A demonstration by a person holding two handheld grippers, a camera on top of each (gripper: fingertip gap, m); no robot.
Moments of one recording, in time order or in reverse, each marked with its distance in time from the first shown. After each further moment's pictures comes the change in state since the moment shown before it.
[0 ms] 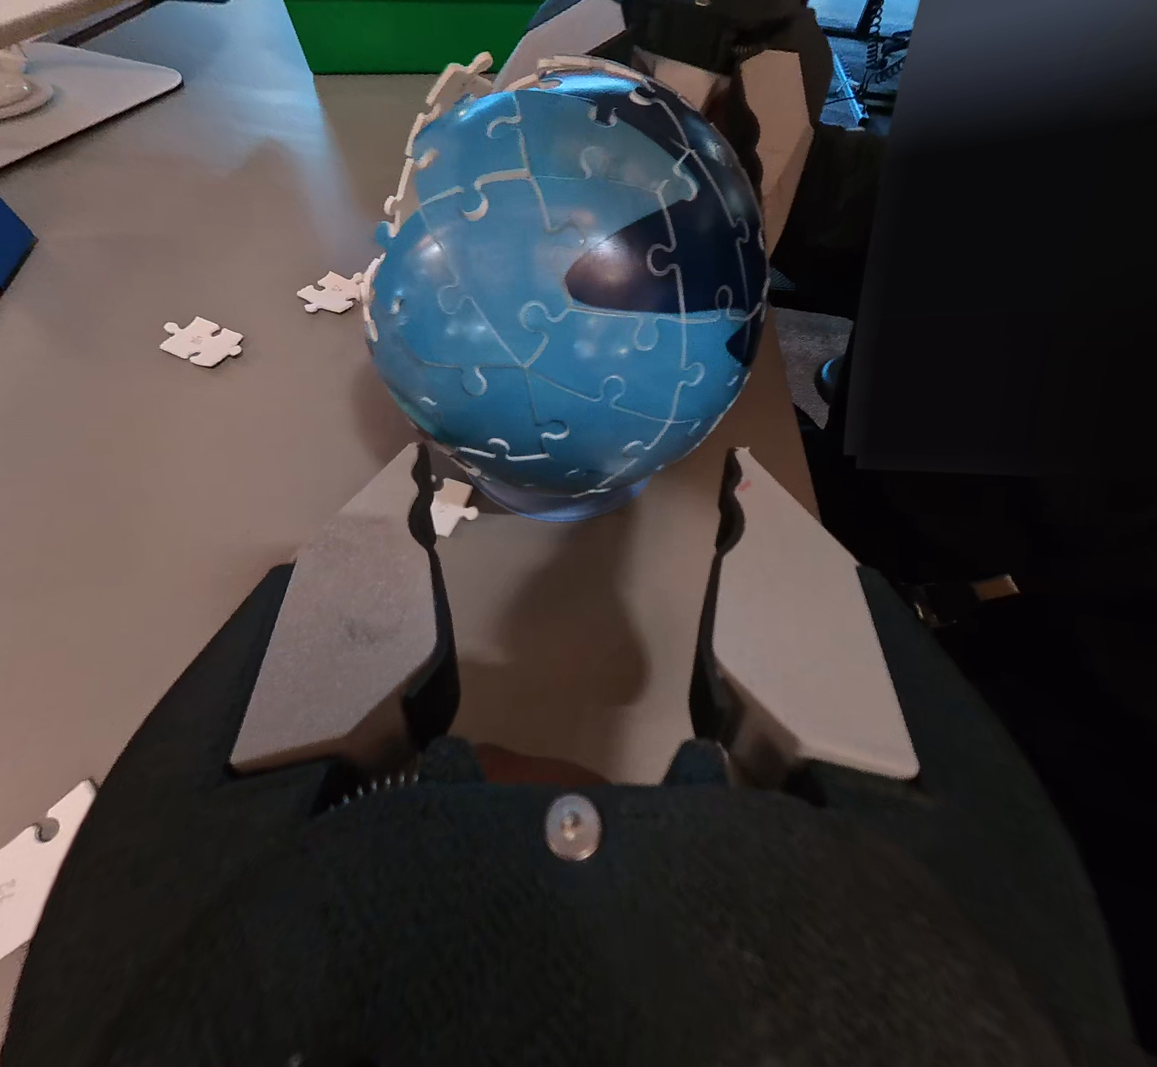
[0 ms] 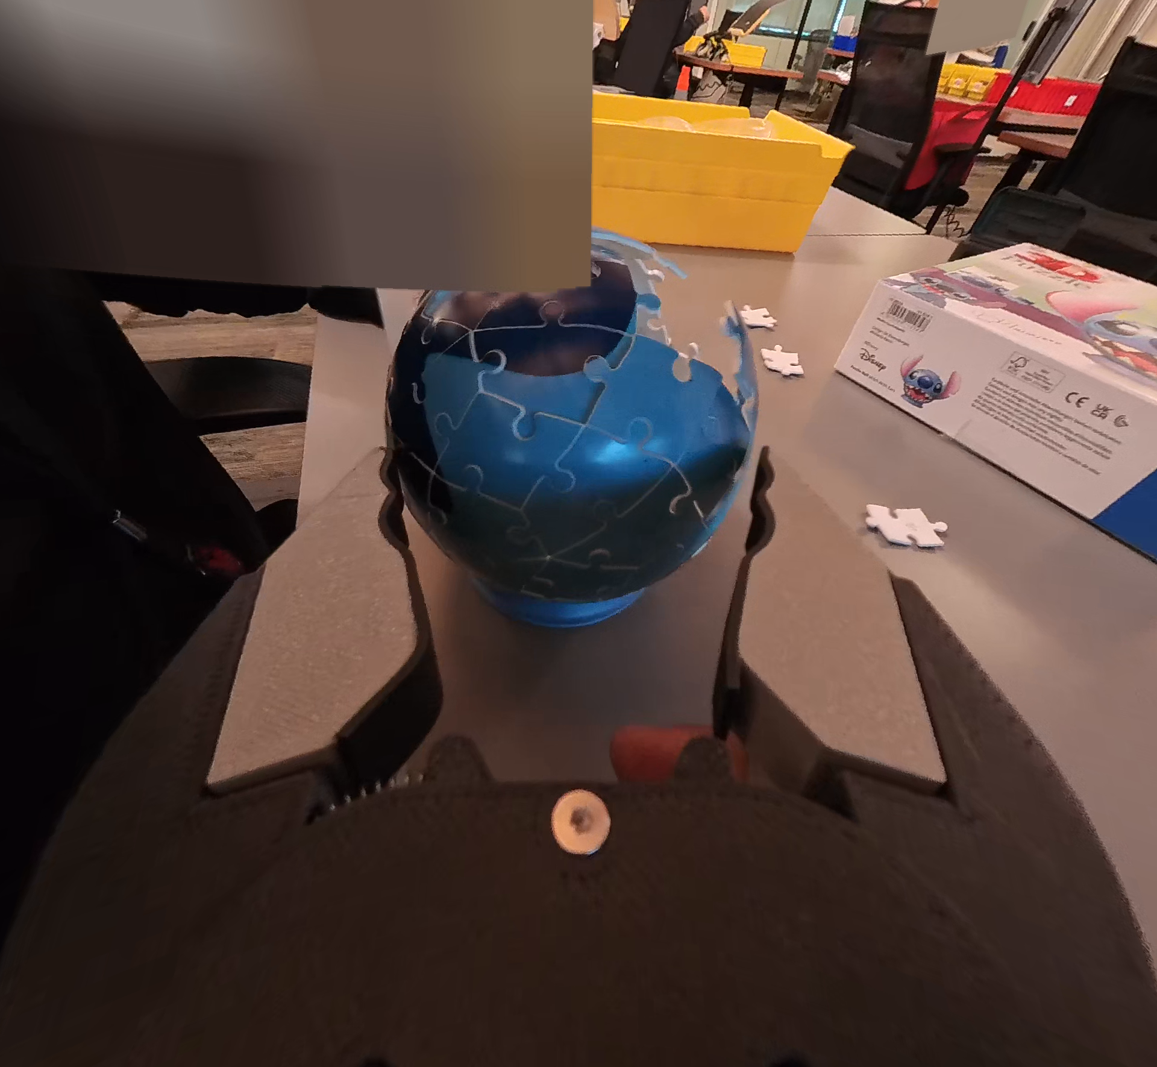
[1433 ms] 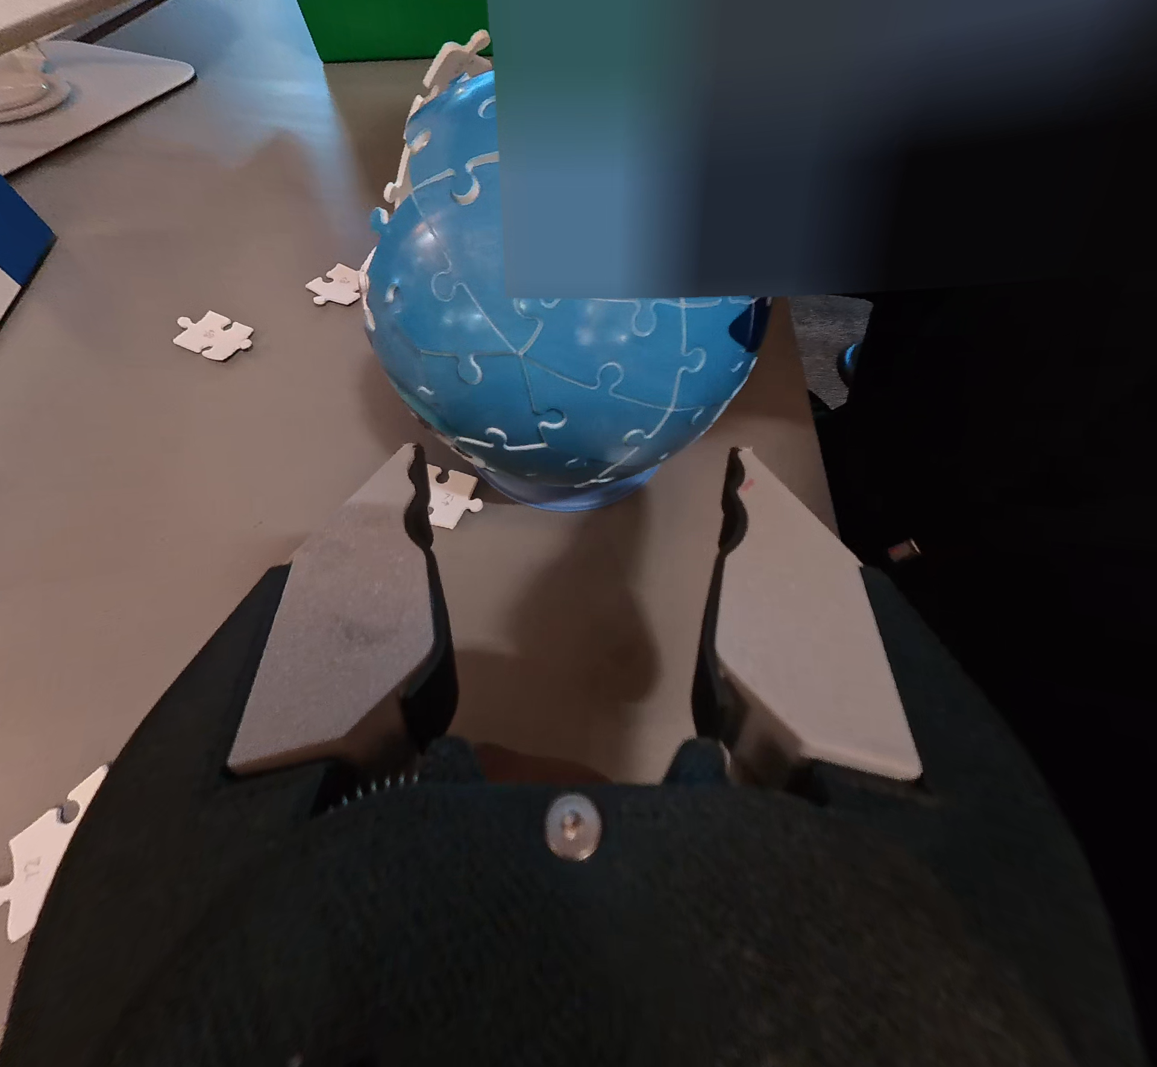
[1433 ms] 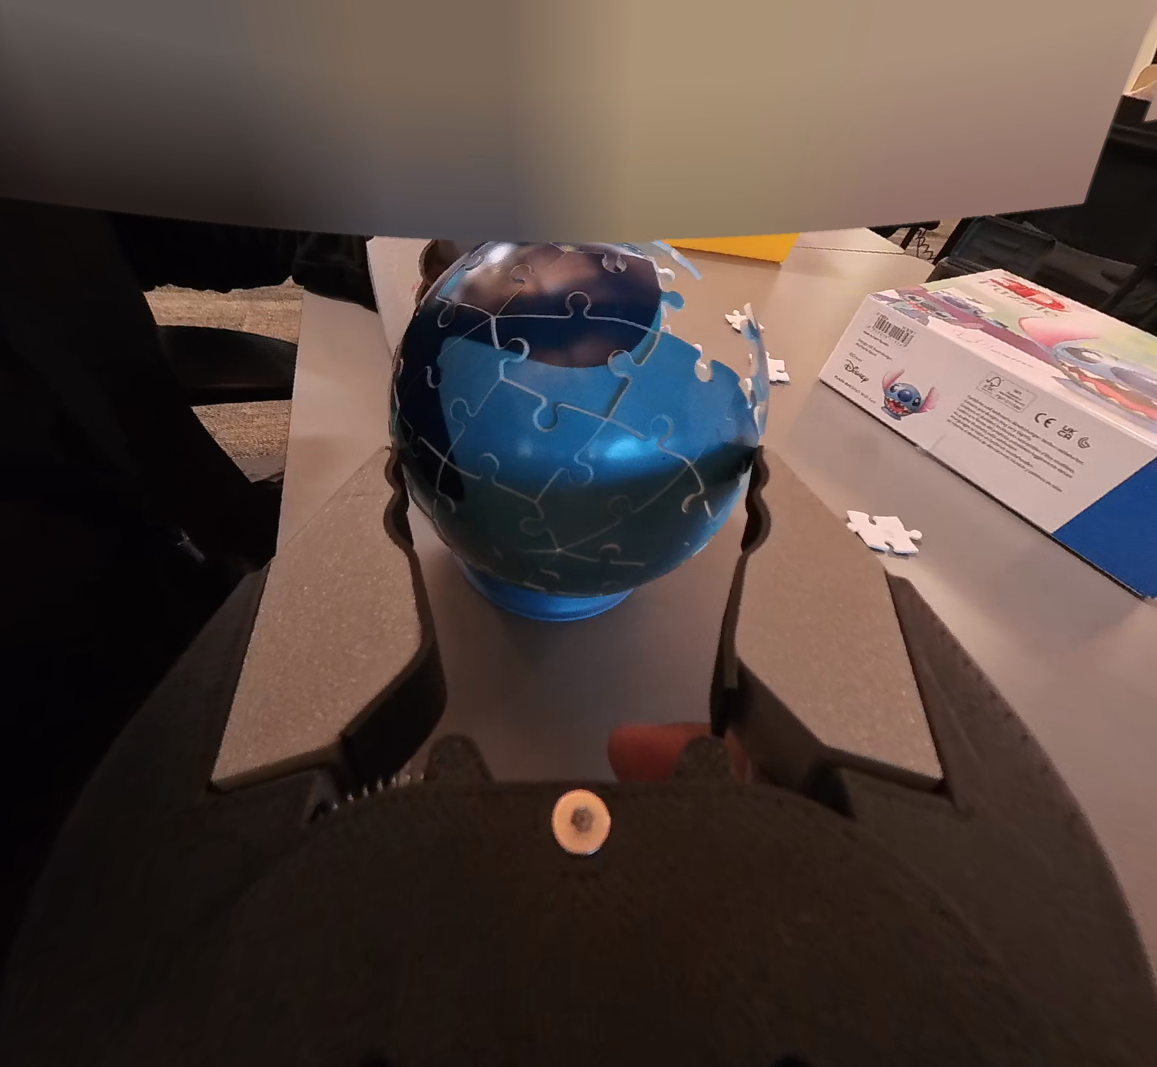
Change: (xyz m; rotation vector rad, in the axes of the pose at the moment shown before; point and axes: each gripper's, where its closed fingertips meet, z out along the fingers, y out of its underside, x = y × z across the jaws) left arm -0.001 0.004 0.001 -0.023 -0.030 0.025; right arm -0.003 0.002 -0.002 -0.008 0.024 -0.073
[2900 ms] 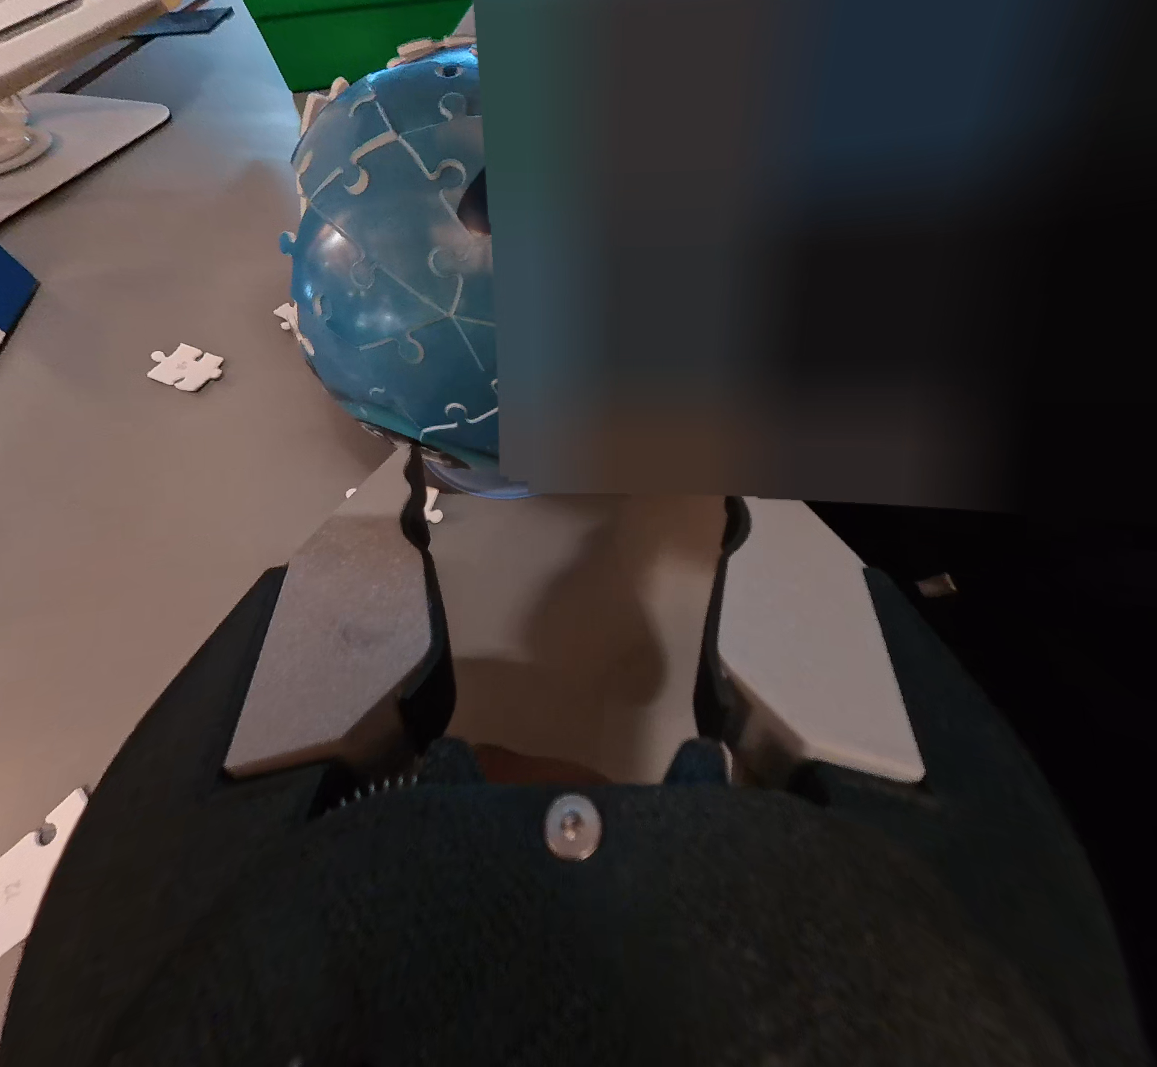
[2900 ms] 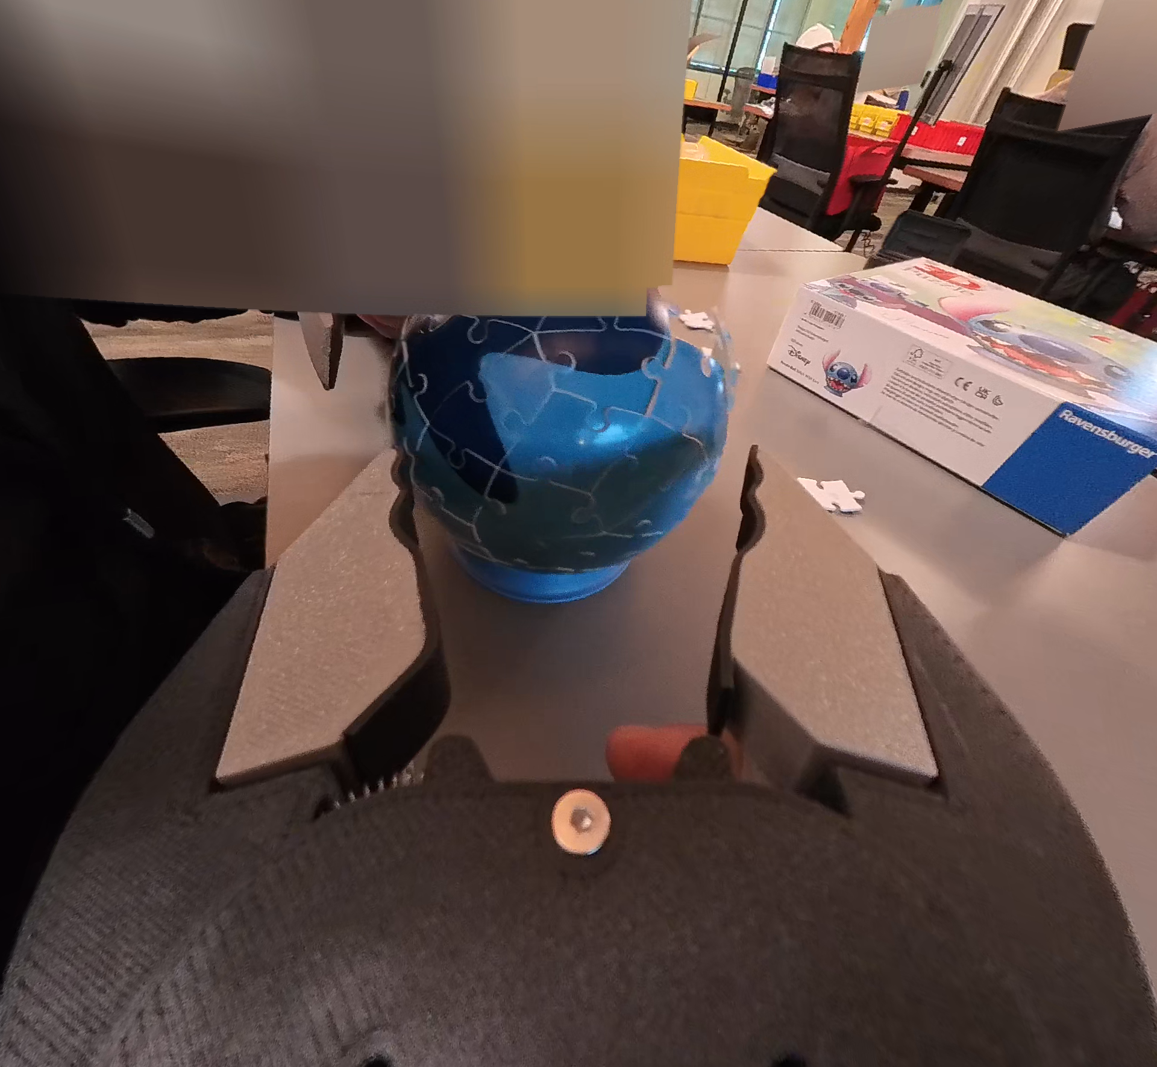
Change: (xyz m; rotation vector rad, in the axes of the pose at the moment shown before) left arm 0.020 -0.002 -0.001 0.005 0.010 0.069; right arm 0.013 0.001 -0.022 0.035 0.074 0.045
